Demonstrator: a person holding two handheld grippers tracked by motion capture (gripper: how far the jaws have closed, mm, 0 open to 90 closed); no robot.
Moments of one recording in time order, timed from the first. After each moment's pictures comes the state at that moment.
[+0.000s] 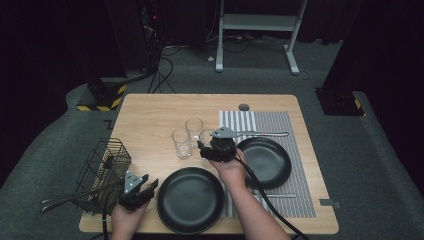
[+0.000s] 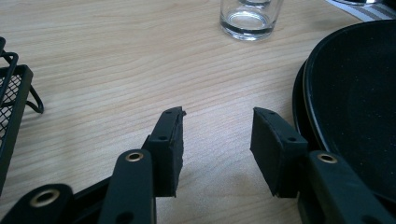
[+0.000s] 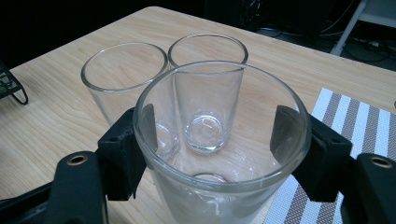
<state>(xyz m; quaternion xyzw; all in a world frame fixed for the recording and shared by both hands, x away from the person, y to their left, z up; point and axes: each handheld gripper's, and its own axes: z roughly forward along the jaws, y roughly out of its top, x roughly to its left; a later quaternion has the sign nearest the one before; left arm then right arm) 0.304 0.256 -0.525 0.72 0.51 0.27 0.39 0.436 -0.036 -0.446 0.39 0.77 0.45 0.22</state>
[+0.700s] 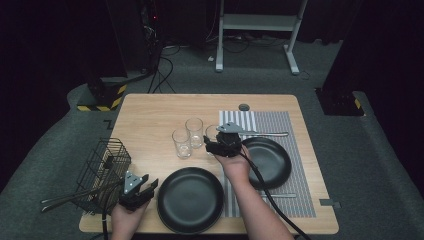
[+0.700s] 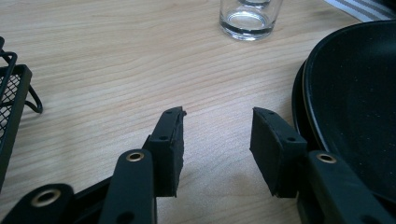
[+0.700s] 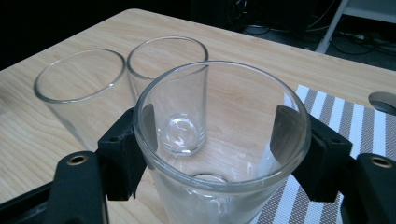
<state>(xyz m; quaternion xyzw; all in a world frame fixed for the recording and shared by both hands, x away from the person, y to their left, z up) 0.304 0.255 -0.525 0.72 0.51 0.27 0.39 0.453 -0.050 -0.446 0.41 0.76 0.45 0.22</state>
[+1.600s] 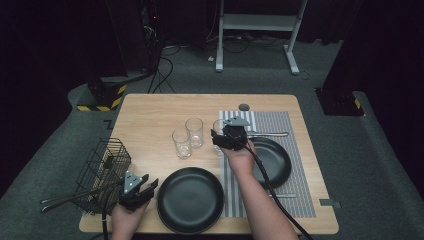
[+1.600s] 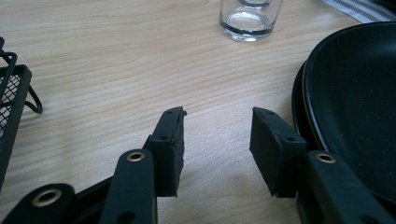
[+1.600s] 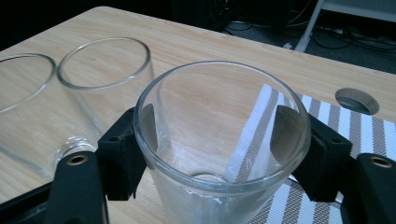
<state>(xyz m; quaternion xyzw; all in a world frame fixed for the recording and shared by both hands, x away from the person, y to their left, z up) 0.304 0.256 -0.525 0.72 0.51 0.27 0.40 0.480 -0.067 -0.450 0.44 0.75 0.43 0.24</state>
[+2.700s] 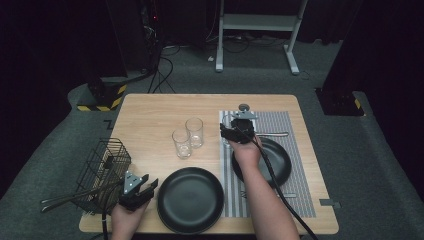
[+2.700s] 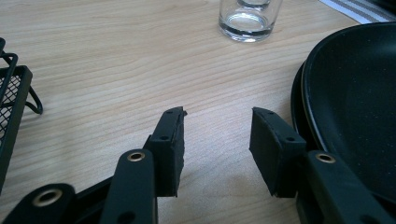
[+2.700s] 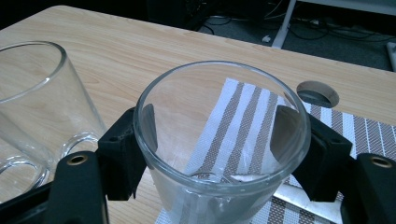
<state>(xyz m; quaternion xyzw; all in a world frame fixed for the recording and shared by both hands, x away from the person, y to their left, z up) 0.303 0.256 -0.525 0.72 0.51 0.27 0.40 0.509 -0.090 -0.456 0.47 0.74 0.41 0.25</state>
